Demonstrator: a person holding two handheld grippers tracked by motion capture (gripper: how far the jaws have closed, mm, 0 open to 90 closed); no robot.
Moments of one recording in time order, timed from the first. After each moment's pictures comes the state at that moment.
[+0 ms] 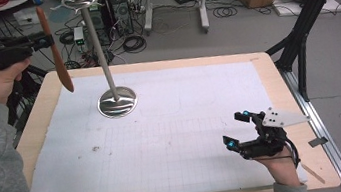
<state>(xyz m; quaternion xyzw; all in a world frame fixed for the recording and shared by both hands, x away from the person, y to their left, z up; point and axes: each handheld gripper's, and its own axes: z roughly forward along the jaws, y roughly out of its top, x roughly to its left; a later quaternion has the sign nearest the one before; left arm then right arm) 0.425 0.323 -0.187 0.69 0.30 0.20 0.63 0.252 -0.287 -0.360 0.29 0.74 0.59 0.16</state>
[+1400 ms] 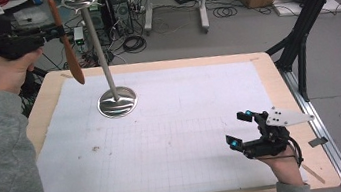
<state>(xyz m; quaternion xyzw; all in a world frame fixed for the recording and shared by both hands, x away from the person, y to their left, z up) 0.444 0.299 -0.182 0.68 0.30 0.18 0.64 0.252 -0.295 -0.360 0.28 0.74 0.59 0.15</state>
